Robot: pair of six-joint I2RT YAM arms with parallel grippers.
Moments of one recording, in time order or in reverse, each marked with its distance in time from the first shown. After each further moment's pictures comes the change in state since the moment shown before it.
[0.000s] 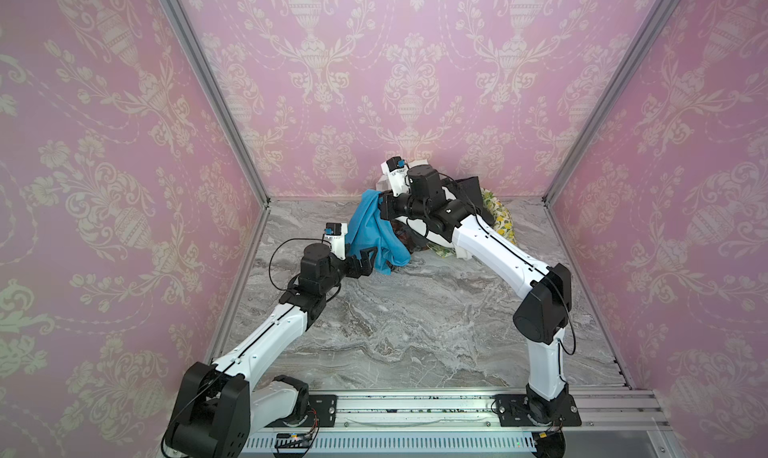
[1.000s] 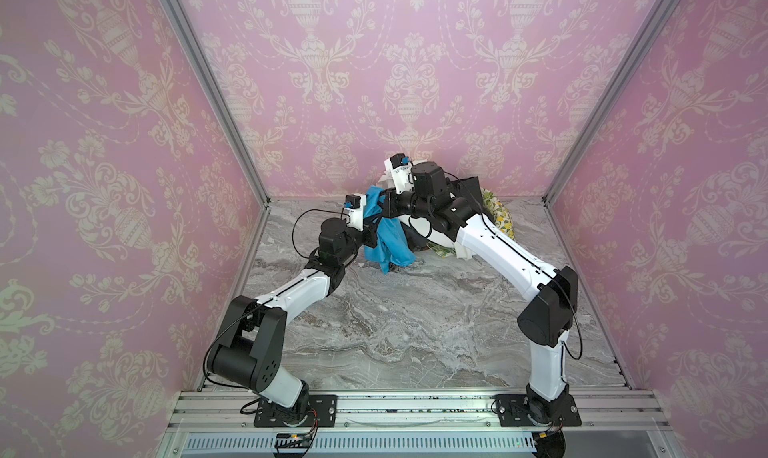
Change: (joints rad) left arm -0.011 0.331 0.254 0.293 0.048 0.095; right arm 0.000 -0.046 -0.008 -0.024 -0.008 0.031
